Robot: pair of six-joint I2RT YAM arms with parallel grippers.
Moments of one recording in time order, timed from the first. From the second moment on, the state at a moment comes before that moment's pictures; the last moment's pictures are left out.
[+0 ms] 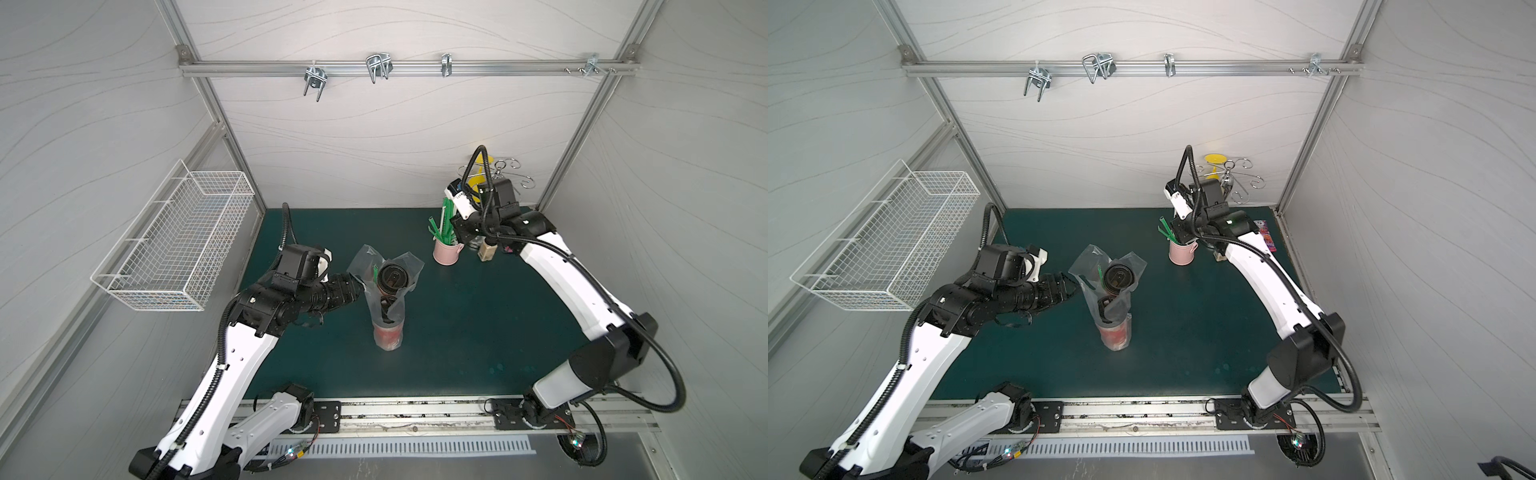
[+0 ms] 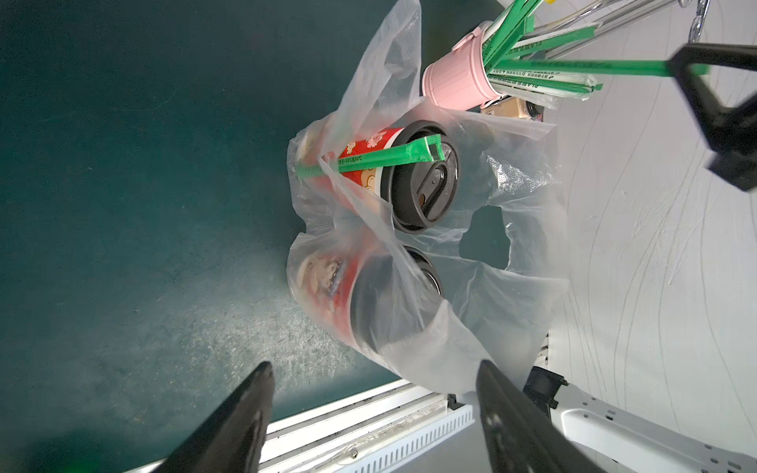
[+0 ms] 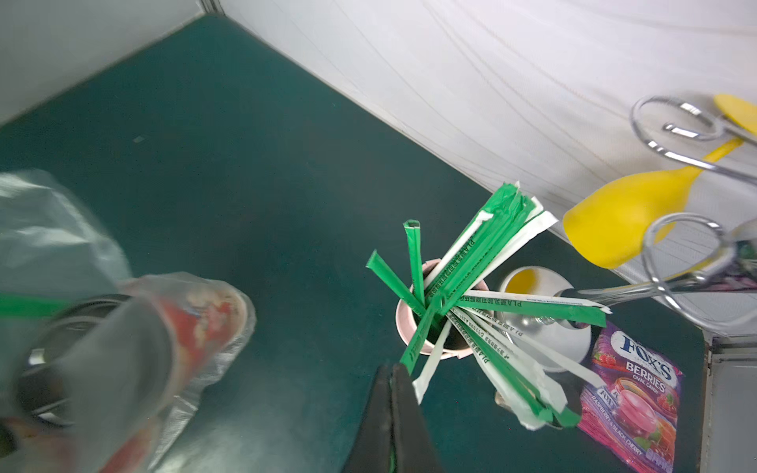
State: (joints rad) left arm -0.35 0.97 1.21 -1.11 0.29 -0.68; right arm 0.52 1.52 1.68 -0.76 -0.09 -0.22
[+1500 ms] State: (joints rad) left arm -0.40 1.19 1.32 -1.05 0.28 -0.60; right arm 0.94 1.36 1.77 -0.96 -0.46 0.13
